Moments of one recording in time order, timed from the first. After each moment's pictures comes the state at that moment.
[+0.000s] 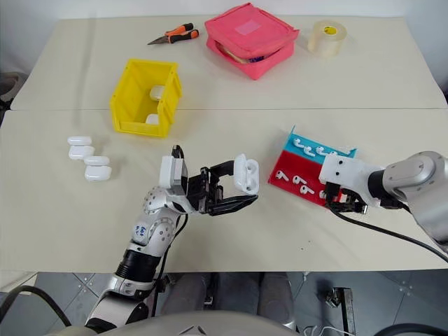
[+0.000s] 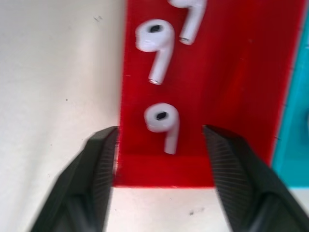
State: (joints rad) left arm -0.32 0.05 -0.18 0.01 -0.54 -0.05 -1.12; right arm -0.36 -1.28 0.23 -0.38 0.18 0.78 1.06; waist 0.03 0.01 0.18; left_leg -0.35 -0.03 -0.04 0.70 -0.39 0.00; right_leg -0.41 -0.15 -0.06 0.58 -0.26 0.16
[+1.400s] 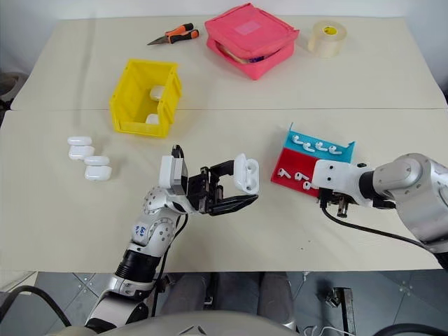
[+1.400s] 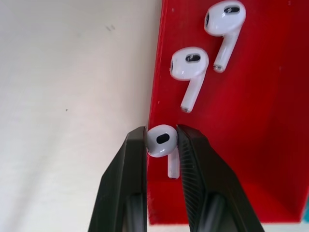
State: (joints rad) left arm -0.32 0.06 -0.18 0.01 -0.55 -0.04 -1.13; right arm -0.29 -1.21 0.15 -0.38 0.10 0.70 1.13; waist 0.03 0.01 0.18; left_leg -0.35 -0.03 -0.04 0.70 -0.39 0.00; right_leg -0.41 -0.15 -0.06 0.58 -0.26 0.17
